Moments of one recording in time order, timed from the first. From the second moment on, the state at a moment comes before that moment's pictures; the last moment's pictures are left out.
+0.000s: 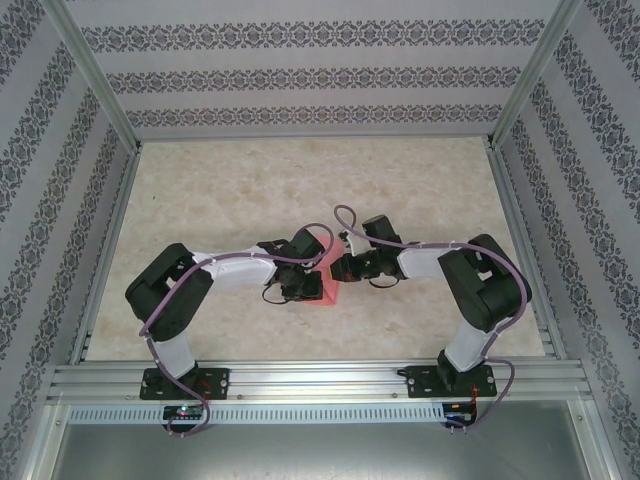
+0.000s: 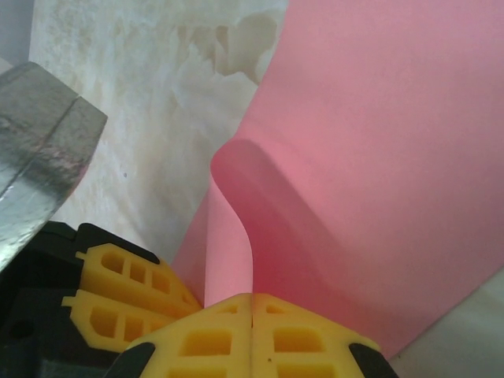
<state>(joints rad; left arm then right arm) -0.81 1.78 0.99 -0.44 0.28 -0.80 0.49 1.74 0.74 0.04 -0.72 0.34</state>
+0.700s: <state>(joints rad) -0.81 1.75 0.99 -0.47 0.20 -0.77 0.49 1.75 0.78 -0.07 -0.70 0.28</state>
